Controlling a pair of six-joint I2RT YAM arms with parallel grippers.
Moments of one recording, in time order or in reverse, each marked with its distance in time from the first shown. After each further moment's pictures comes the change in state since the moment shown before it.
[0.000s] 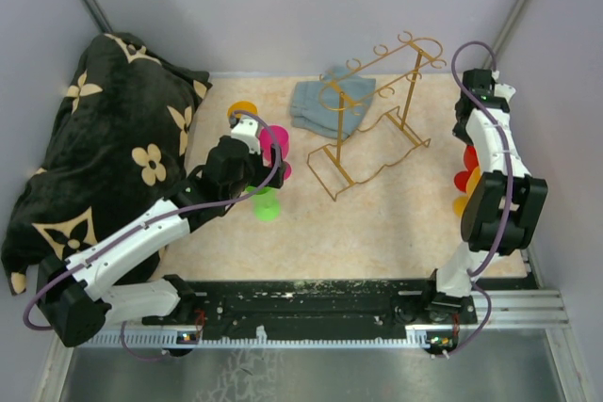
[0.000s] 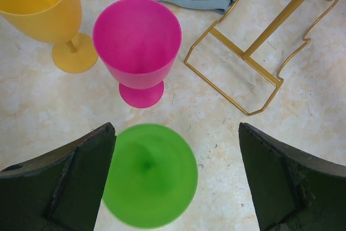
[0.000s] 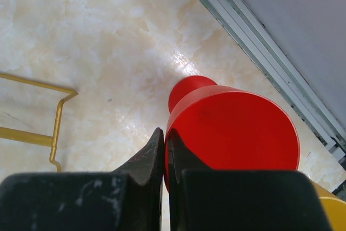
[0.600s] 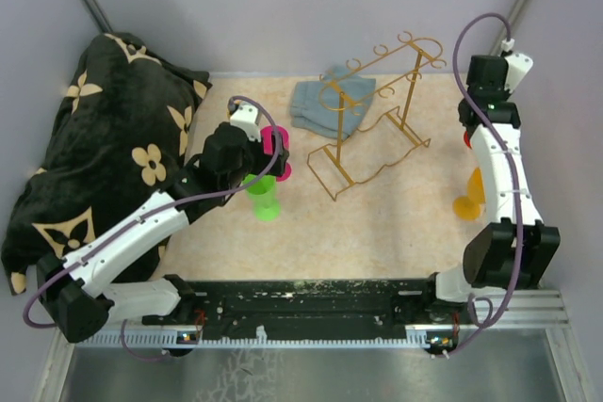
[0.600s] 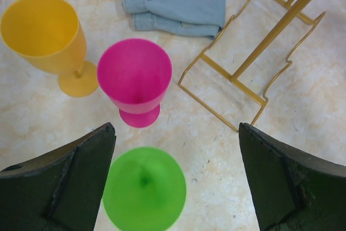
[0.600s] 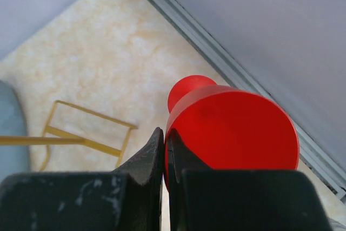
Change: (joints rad) left arm 0.004 0.029 0.109 -0.039 0.007 0.034; right arm 0.062 -0.237 -0.023 0.159 0.046 -0.053
